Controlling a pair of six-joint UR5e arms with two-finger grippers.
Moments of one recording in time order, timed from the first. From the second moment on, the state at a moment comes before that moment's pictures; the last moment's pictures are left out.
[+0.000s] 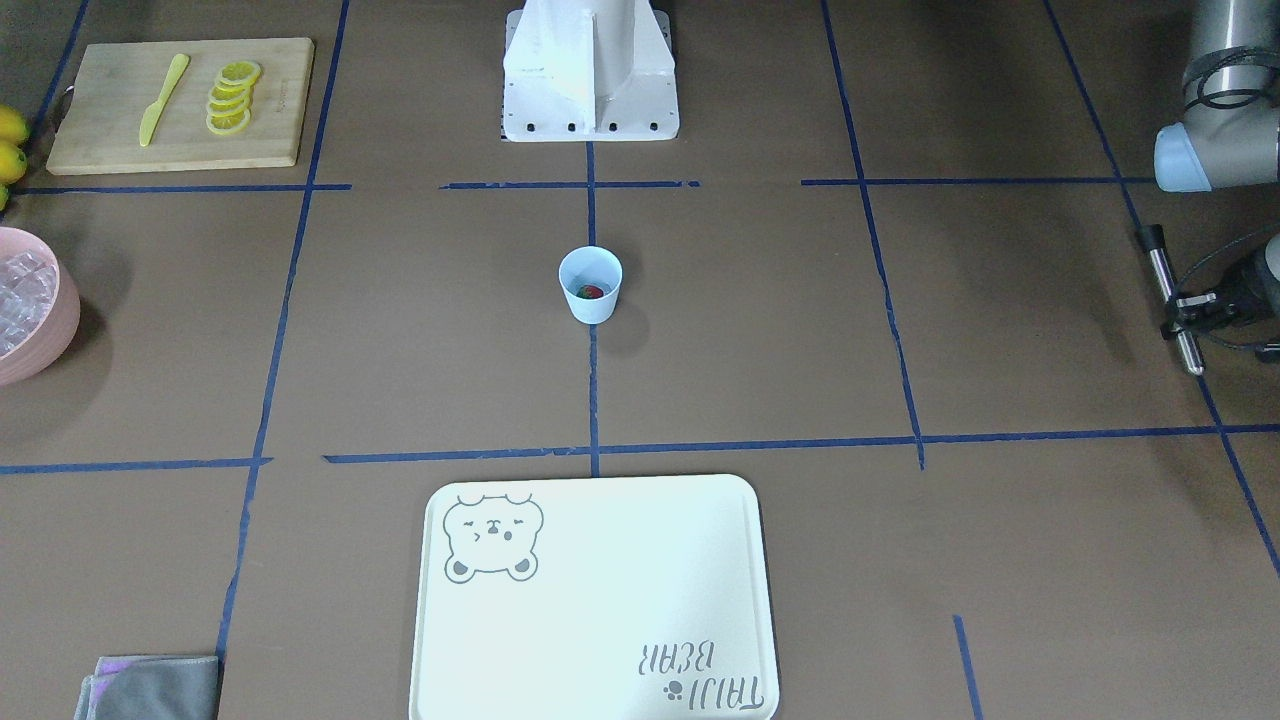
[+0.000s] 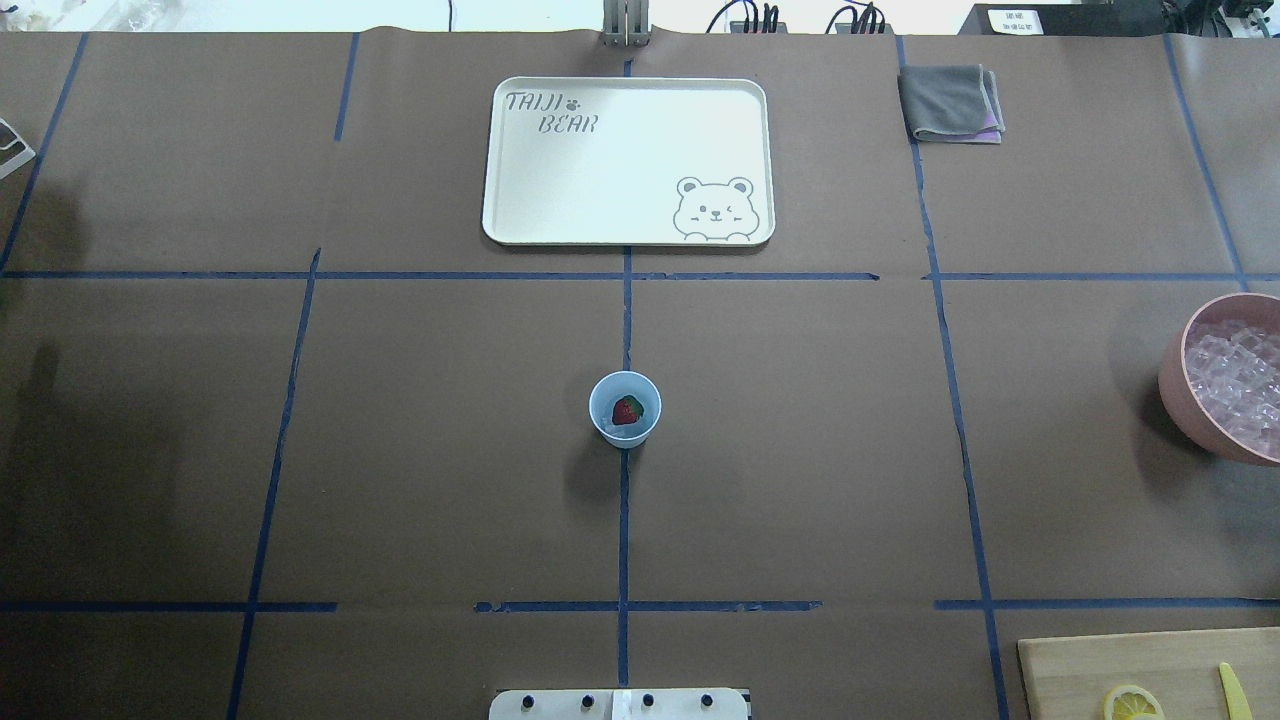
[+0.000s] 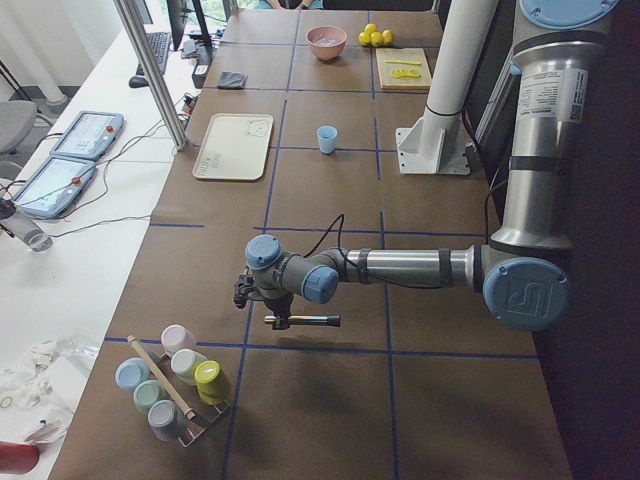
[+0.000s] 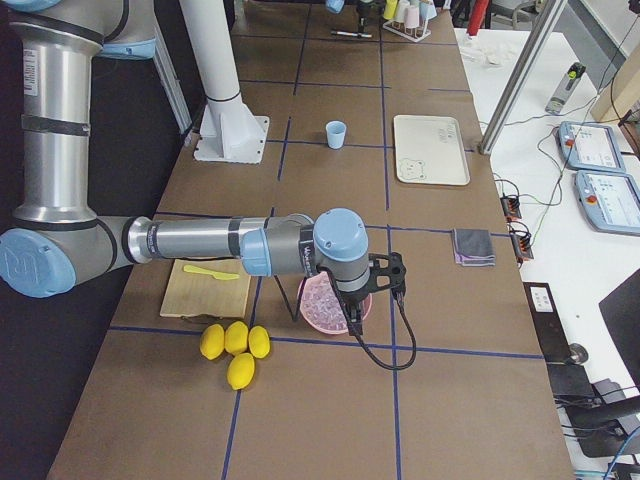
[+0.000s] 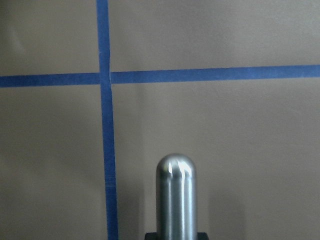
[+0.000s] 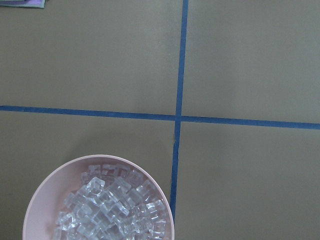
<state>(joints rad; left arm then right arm) -1.21 -1.60 -1.44 -1.91 -2.27 -0.40 1.66 -1.68 1.78 -1.51 2.40 0.00</state>
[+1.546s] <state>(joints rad) -1.38 -1.62 -1.45 -1.84 -2.39 -0.20 1.66 -1.68 1.77 -1.52 2.40 -0.01</state>
